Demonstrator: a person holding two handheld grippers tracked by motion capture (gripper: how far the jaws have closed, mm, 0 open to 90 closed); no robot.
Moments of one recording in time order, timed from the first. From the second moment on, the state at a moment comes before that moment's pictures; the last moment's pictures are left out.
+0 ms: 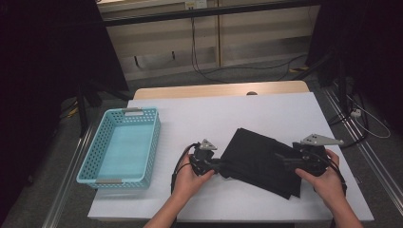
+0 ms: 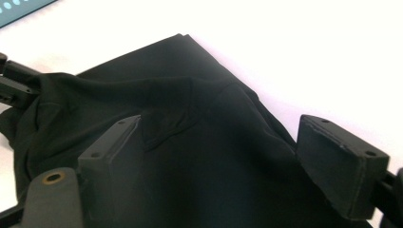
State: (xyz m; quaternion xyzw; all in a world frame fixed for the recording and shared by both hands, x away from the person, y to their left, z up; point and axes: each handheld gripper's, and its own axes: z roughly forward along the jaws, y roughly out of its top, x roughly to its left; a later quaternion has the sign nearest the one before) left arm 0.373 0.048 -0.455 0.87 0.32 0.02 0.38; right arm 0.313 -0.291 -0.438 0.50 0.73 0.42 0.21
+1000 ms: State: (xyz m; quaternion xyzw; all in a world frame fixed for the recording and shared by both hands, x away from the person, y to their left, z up) left arm 0.391 0.057 -0.449 0.85 0.37 -0.04 0.37; right arm 0.310 -0.290 -0.435 0.49 0.73 0.44 0.20
